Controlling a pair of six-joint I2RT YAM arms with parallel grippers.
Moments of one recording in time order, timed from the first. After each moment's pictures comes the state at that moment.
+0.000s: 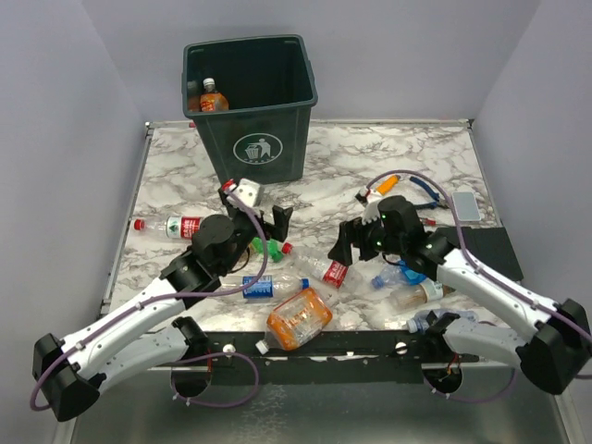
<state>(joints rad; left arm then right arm) -0.83 0.87 0.72 0.07 -0.29 -0.09 0.65 1.05 0.75 -0.31 -0.23 0.35</state>
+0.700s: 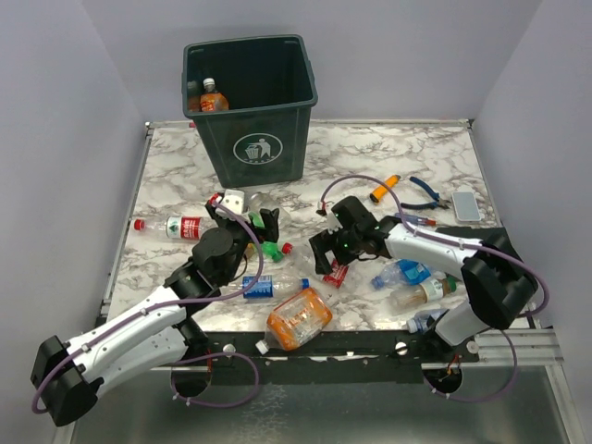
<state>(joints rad) -0.83 0.78 0.53 0.22 -0.53 -0.18 0.73 1.53 0.90 -0.35 -0.21 0.20</state>
